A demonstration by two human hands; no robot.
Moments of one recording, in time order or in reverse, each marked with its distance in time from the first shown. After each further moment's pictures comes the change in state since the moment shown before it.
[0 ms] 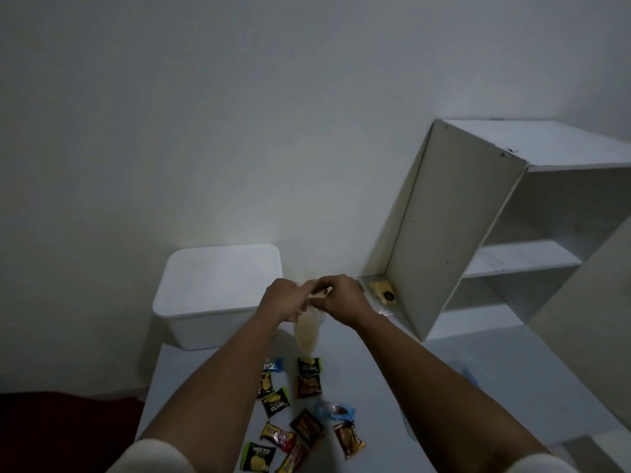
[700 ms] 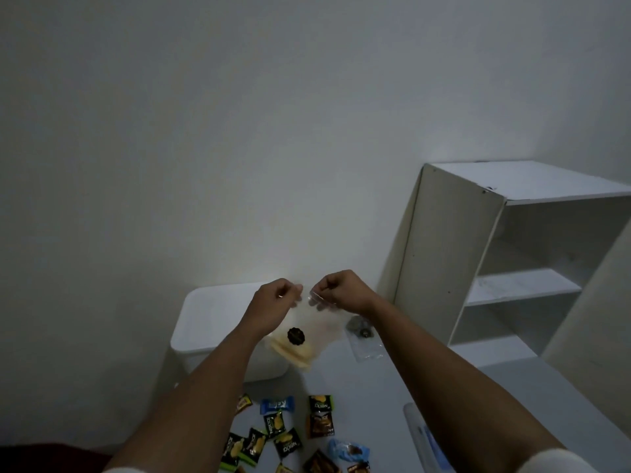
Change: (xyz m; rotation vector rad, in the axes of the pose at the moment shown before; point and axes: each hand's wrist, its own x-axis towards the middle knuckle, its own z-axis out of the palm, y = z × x) left_hand -0.029 0.019 -0.064 0.010 0.090 0.420; right_hand 0.011 -0.065 -0.061 0.379 -0.181 0.004
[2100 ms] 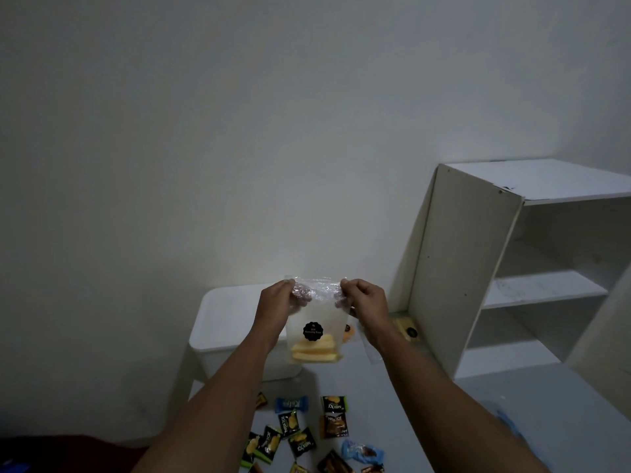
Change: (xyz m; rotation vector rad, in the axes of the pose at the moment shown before) left_hand -0.012 0.013 0.001 -0.473 0.197 -0.181; right_hand -0.018 0.023 0.032 0.554 0.414 -0.050
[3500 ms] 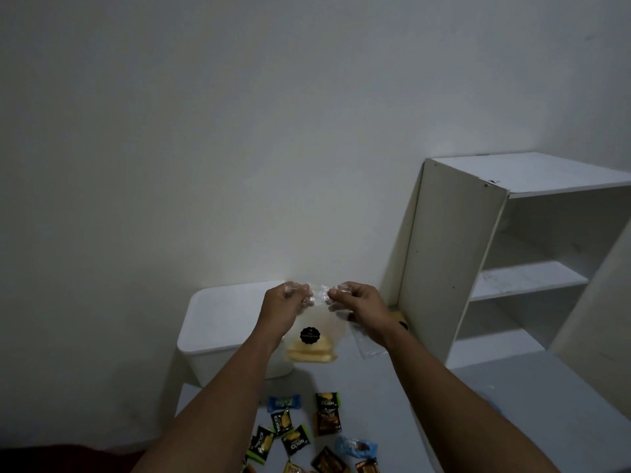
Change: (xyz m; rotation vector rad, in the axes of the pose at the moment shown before) left_hand 0.000 -0.014 0.018 0.124 -0.089 0.061; right_hand 0.000 0.000 -0.026 -0.066 -0.226 0.080
